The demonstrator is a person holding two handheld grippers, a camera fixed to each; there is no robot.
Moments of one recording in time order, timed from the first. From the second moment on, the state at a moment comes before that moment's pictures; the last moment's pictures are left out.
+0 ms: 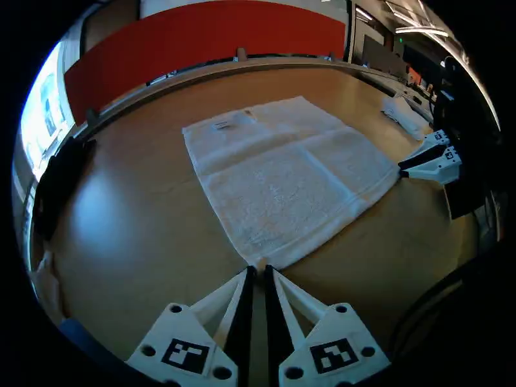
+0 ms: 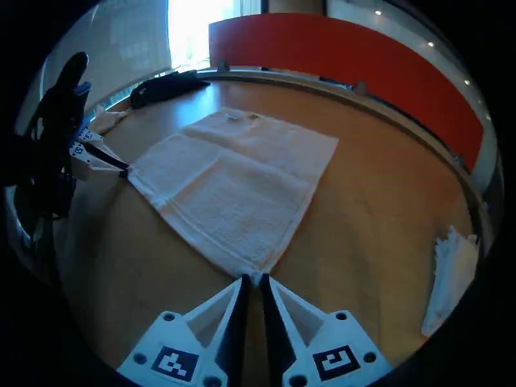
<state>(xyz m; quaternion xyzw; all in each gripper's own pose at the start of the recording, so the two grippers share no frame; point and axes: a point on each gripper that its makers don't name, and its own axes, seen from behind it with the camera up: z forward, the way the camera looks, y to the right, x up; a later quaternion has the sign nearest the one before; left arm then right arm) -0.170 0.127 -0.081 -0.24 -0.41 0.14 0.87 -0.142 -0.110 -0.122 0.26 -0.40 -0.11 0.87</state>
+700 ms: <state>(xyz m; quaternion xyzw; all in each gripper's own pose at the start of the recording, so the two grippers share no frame) -0.156 0.136 -0.087 -0.24 -0.42 0.09 0.87 -0.122 -0.105 -0.120 0.26 -0.39 -0.11 0.88</state>
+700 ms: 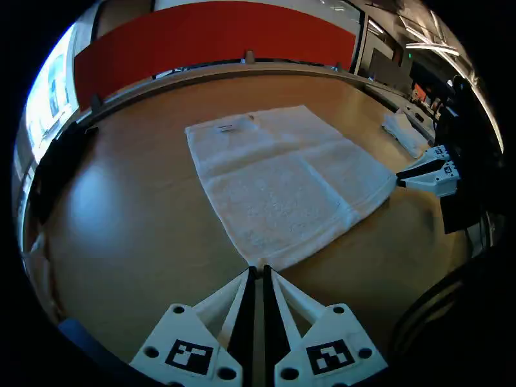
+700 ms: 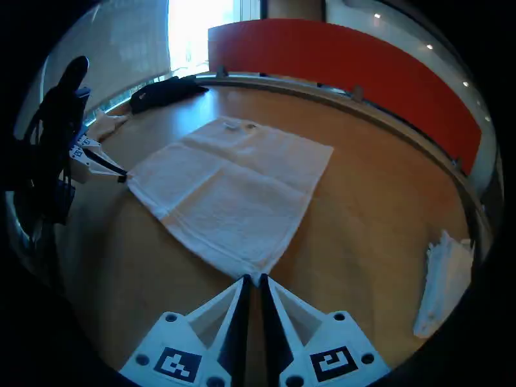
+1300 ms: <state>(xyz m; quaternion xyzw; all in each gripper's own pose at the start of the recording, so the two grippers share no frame) -0.105 0.141 -0.101 -0.23 -0.41 0.03 0.88 -0.061 -0.111 -0.122 0.27 -0.35 -0.10 0.89</state>
